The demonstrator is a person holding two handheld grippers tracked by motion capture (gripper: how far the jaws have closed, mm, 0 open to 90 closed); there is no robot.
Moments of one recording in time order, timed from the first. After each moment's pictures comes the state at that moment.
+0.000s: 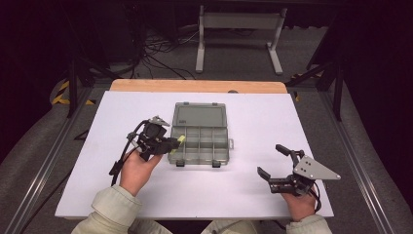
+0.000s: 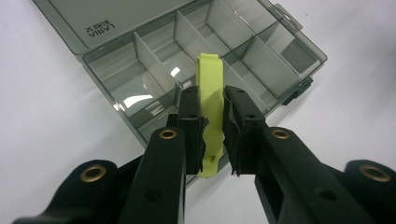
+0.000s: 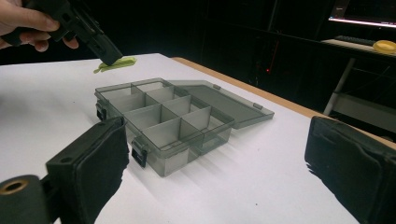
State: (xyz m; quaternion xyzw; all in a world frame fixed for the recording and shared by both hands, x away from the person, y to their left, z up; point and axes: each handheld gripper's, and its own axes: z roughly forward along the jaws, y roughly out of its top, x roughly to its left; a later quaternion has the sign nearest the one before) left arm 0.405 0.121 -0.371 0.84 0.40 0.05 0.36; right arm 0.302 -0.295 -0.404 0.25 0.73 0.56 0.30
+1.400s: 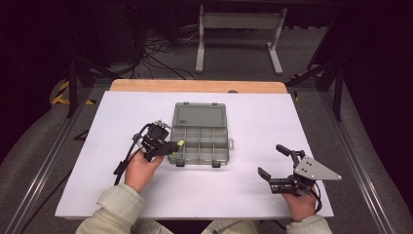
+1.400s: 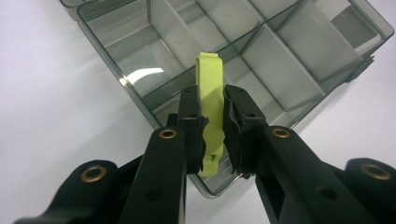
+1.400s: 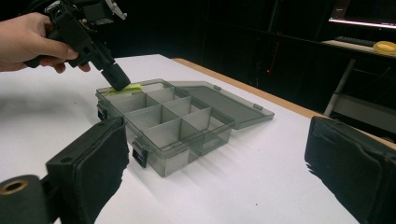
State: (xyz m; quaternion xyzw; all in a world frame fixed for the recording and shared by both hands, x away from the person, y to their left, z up) left arm 0.424 0.120 -0.407 0.85 0.42 0.03 0.32; right arm 0.301 -0.296 -0.404 0.25 0.73 0.56 0.30
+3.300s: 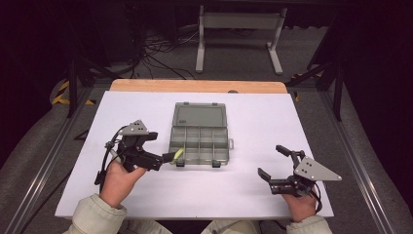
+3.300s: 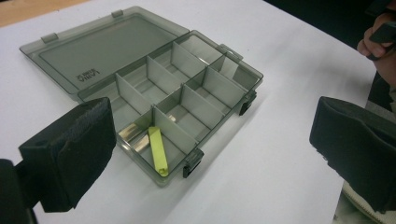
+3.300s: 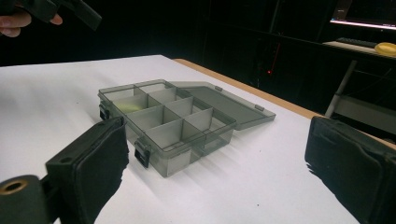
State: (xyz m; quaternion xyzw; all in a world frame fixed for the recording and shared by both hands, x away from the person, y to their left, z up) left arm 0.365 0.165 -0.353 0.82 0.32 0.07 0.47; right arm 0.300 -0.296 -0.404 0.25 0.73 0.56 0.30
